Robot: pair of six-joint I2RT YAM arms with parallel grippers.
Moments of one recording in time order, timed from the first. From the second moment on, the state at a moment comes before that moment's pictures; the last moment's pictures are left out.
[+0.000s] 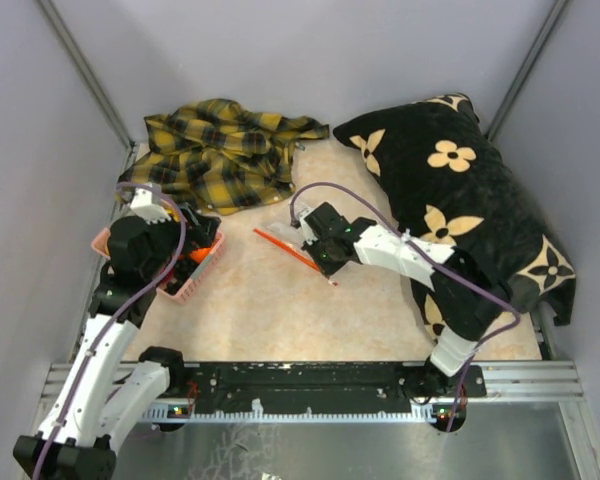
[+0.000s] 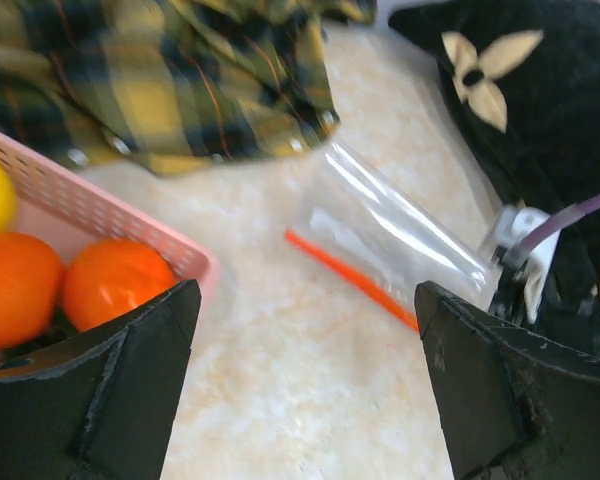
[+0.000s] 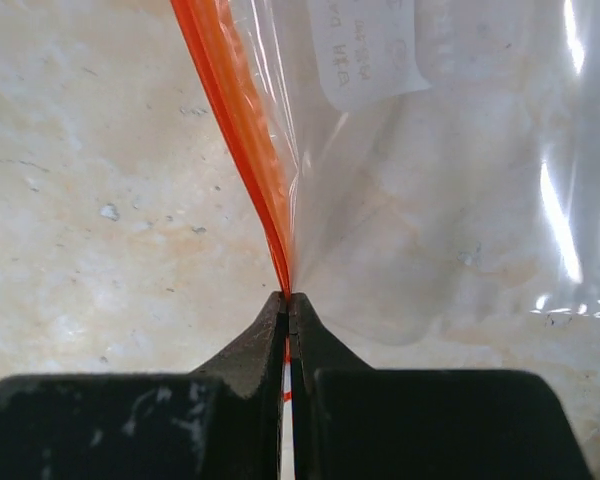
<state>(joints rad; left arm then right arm) -0.20 0.70 0.75 -0.26 0.05 -0.40 0.78 1.71 1.14 -0.55 -0.01 0.03</state>
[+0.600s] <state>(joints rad) -0.37 0.92 0.47 0.04 0.41 -0.76 0.78 1.49 0.96 -0.21 -0.08 0.22</state>
